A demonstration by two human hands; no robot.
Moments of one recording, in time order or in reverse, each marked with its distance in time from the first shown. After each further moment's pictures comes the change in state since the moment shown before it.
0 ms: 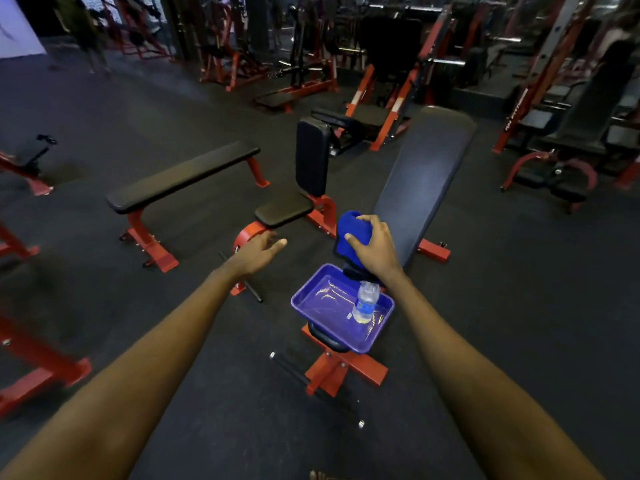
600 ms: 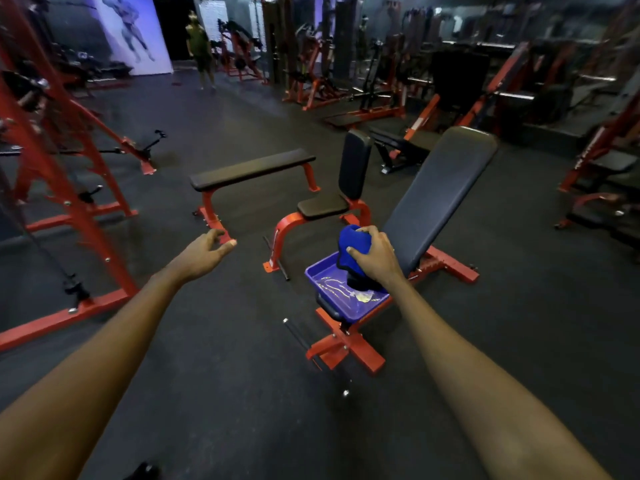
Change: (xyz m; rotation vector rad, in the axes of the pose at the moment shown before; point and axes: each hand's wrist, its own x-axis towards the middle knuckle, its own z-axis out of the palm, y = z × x) left_hand -0.313 0.051 0.043 0.088 0.353 -0.305; right_hand -0.193 0.021 -0.125 -0.050 -0.233 -0.152
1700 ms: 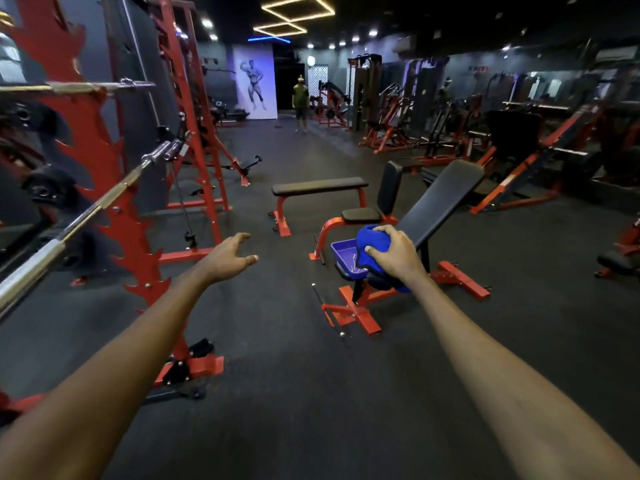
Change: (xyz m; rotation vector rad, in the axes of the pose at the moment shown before) left_hand -0.688 0.220 0.086 0.093 0.224 -0.115; right_hand -0.544 0.032 -0.322 -0.035 -0.087 -0.265
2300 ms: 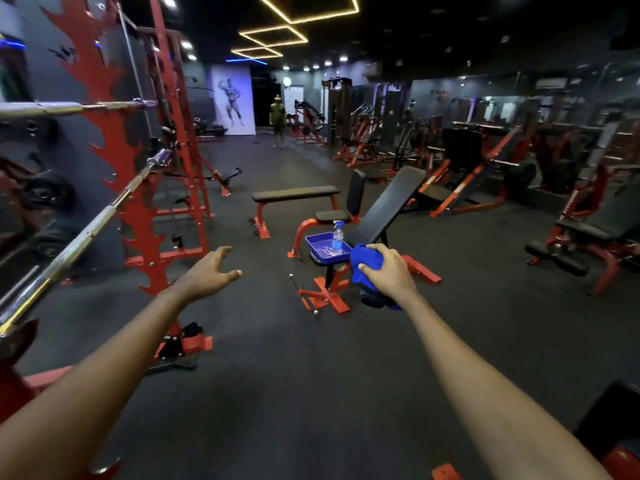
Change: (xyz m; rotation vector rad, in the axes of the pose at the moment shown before) left_hand -0.354 0.067 -0.010 -0.015 -0.019 0.028; right_hand -0.358 -0.011 -0.143 -0.037 0.038 0.025
